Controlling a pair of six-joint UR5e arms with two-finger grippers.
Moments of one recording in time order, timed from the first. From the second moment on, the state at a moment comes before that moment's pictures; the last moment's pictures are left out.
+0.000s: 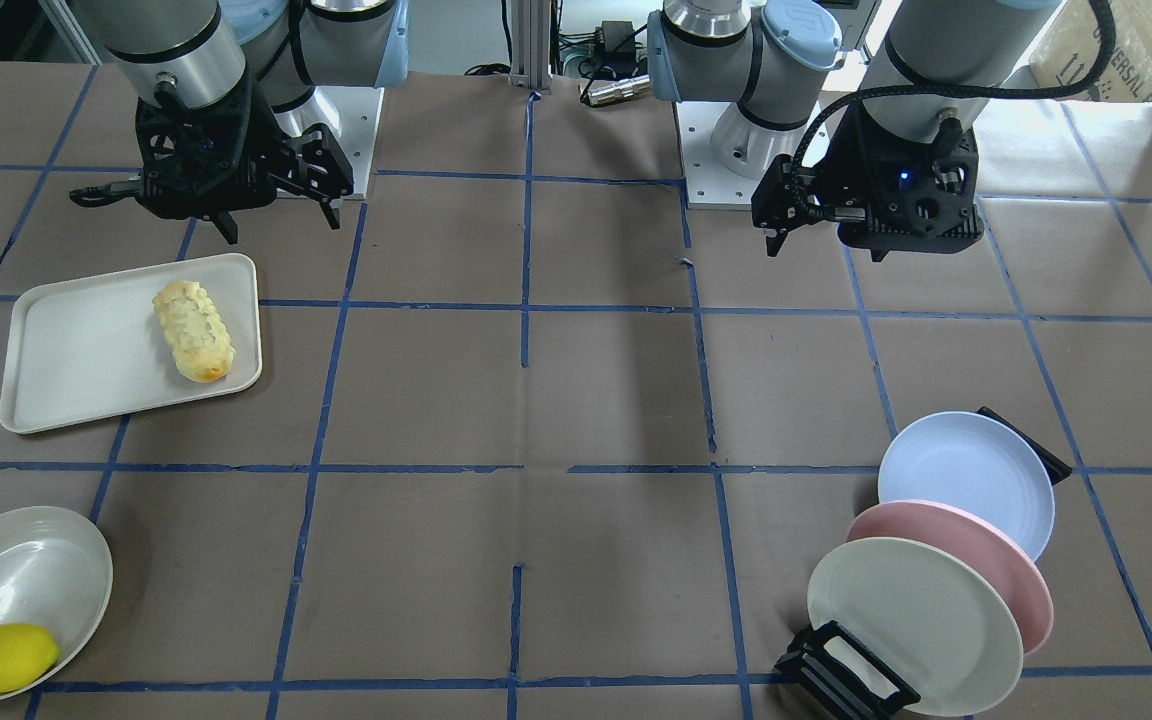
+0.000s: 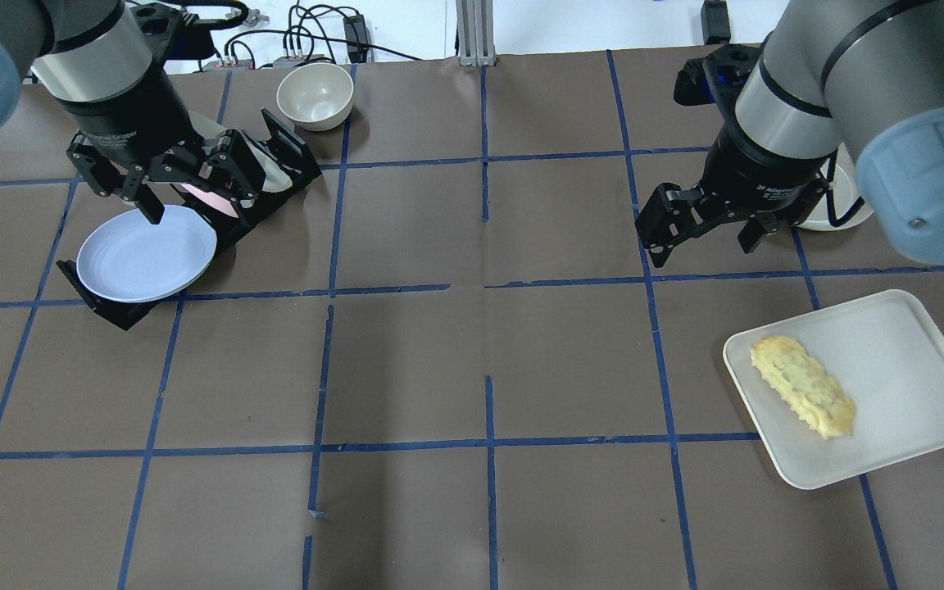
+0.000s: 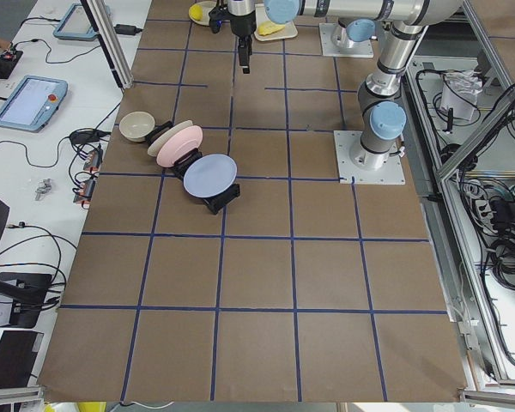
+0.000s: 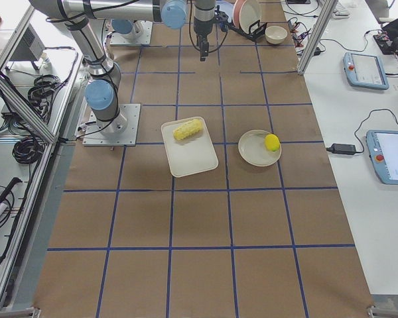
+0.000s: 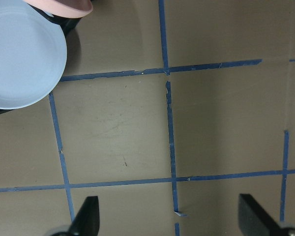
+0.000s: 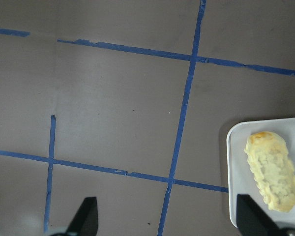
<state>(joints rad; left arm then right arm) -1.54 -1.59 -1.52 -1.69 1.60 0.09 1.59 -1.66 1.72 -1.59 -1.51 -0.14</state>
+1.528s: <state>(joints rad) -1.01 -1.98 -1.47 -1.40 1.54 0.64 1.27 -1.66 2.13 -2.02 -1.58 -0.73</state>
